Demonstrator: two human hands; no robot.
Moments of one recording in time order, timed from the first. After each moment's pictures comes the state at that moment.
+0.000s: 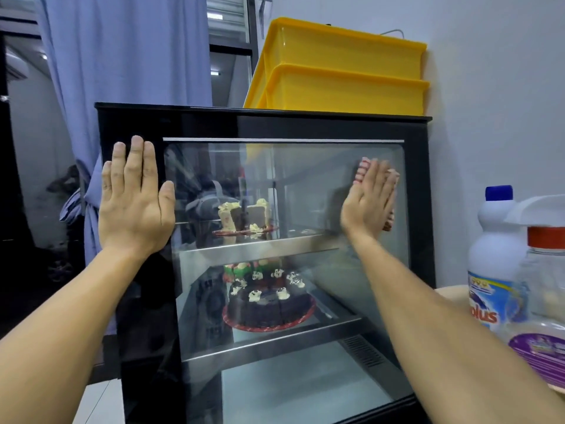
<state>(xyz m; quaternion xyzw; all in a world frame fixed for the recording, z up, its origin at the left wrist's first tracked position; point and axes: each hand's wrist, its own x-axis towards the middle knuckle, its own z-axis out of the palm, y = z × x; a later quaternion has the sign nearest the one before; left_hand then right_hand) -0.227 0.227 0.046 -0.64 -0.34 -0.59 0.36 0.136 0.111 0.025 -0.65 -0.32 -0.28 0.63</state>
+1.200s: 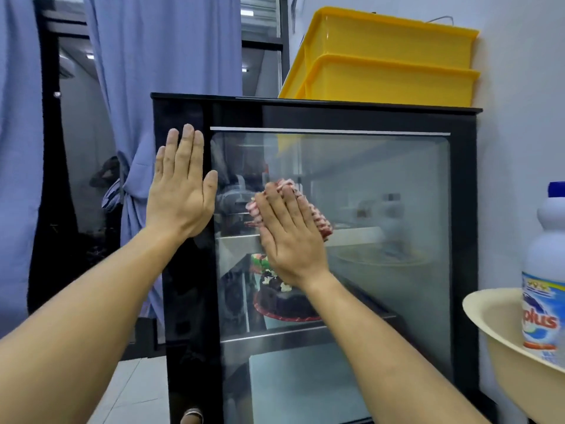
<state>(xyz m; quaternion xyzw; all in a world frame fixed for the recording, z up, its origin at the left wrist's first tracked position) -0.243 0.224 0.048 -0.70 -0.34 -0.53 0.34 -0.022 0.164 -0.040 -0.47 -0.61 -0.53 0.35</state>
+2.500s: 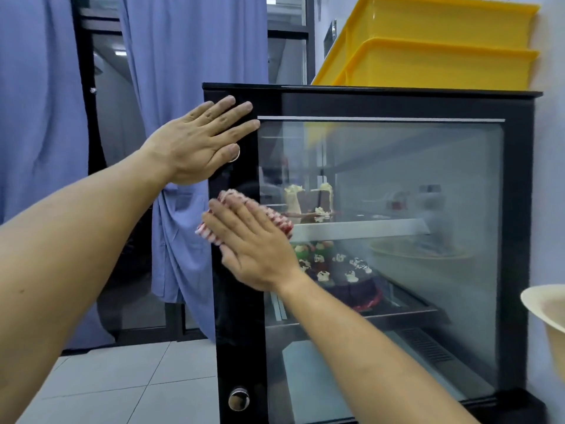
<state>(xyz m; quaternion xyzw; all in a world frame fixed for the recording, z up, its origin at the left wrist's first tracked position) -0.327 0.217 0.129 -0.78 -0.27 -0.25 0.50 -0.146 0.199 -0.050 -0.34 -0.68 -0.55 0.35</state>
